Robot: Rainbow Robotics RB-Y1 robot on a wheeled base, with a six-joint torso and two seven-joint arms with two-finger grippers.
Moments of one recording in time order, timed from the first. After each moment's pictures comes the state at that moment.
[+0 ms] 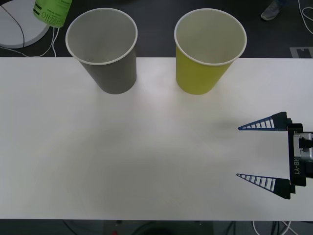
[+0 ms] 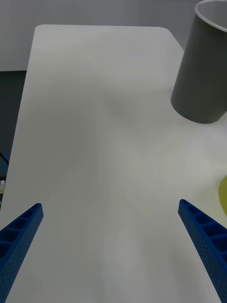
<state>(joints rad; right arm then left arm) 0.19 -0.62 -0.38 -2.09 1.46 -1.46 -0.05 -1.60 1.04 -0.79 -1.13 -1.62 -1.35 1.22</state>
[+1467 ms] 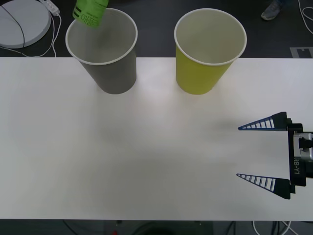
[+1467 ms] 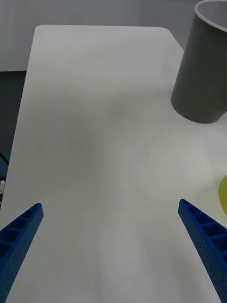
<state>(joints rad) 0.19 -0.62 -0.38 -2.09 1.46 -1.46 -0.05 -1.64 0.85 -0.79 -1.01 -1.70 -1.31 1.22</state>
